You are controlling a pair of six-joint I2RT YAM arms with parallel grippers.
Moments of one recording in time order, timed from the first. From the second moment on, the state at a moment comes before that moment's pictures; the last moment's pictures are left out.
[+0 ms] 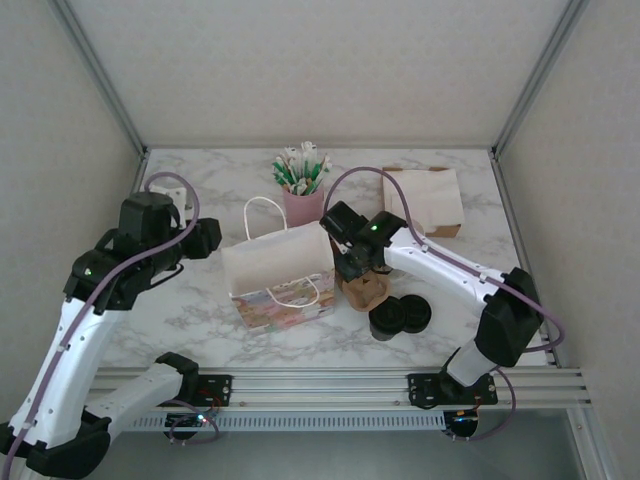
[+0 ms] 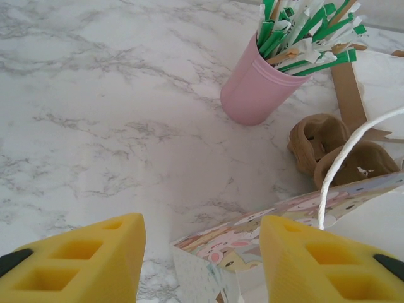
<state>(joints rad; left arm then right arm) -0.40 0.92 1.32 -1.07 -0.09 -0.40 0.87 1.58 1.35 -1.05 0.21 0.14</state>
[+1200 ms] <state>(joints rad) -0.40 0.90 1.31 -1.07 -0.11 -0.43 0.84 1.64 1.33 -1.04 0.21 0.25</state>
